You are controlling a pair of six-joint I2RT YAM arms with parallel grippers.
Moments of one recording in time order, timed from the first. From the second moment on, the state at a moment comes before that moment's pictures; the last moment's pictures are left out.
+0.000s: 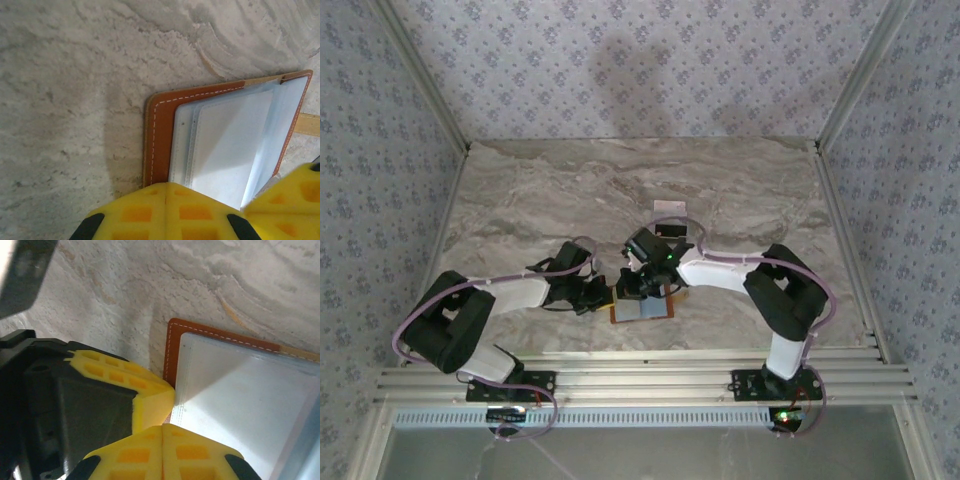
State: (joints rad) left arm -0.59 1.47 0.55 -0.14 0.51 -0.87; right arm 0.88 1.79 1.05 -0.29 -0.43 0.79
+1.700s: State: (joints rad) left arm -0.59 1.47 0.55 -0.16 0.50 -0.86; right arm 0.91 1.79 1.19 -0.89 0.01 0.71
